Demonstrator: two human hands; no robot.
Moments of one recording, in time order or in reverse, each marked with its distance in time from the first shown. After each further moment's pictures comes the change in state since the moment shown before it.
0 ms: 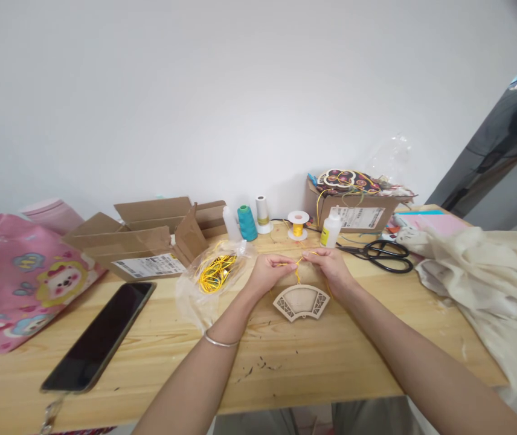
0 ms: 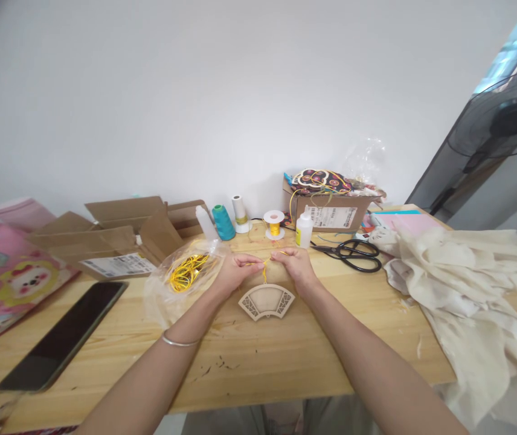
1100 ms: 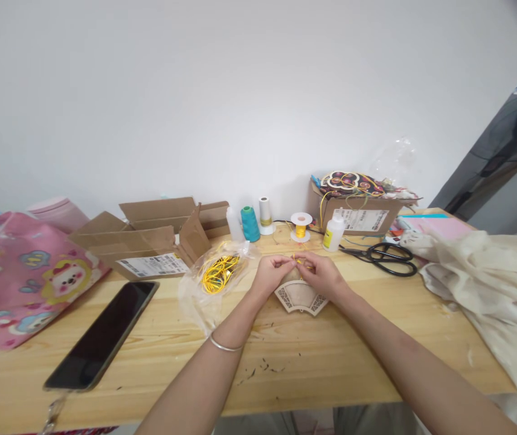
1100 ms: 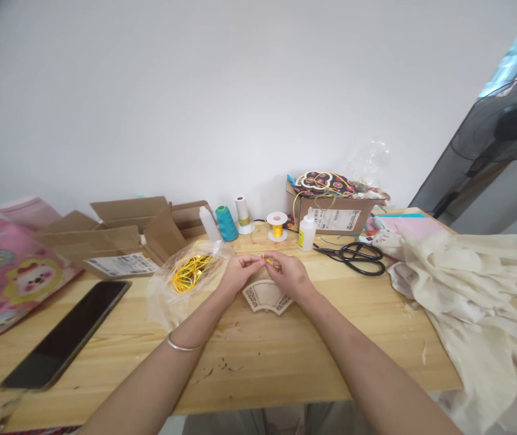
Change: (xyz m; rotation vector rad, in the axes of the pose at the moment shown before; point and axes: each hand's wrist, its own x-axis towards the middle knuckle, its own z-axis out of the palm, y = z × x) left_hand 0.003 -0.007 0.003 -0.140 0.047 -0.002; right_hand 0.003 0.019 0.005 -0.839 -0.089 -0.542
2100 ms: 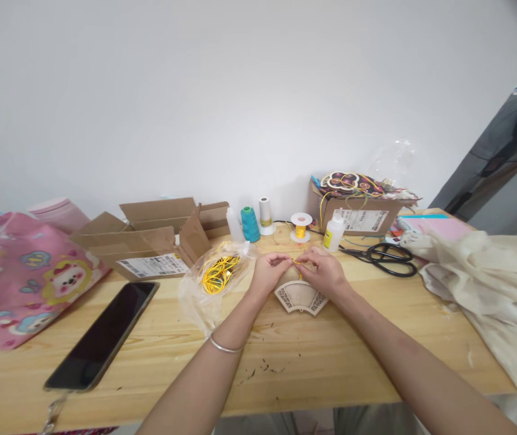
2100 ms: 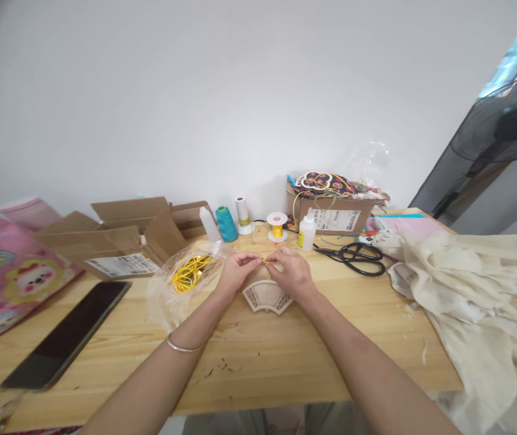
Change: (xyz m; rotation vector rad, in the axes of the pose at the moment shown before) left_hand 0.002 0.001 -0.001 -0.056 0.118 -0.004; right_hand 0.001 -0.006 -0.008 -0.212 0.110 -0.171
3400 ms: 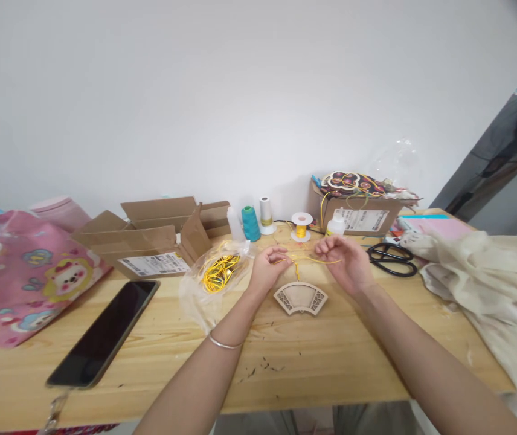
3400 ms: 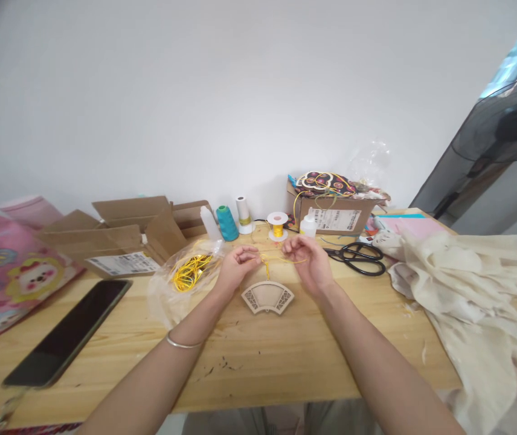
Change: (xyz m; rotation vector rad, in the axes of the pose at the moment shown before) left_hand -0.001 0.007 -0.002 0.030 -0.011 0.035; right_hand 0.009 -0.009 -0.033 0.941 0.133 0.359
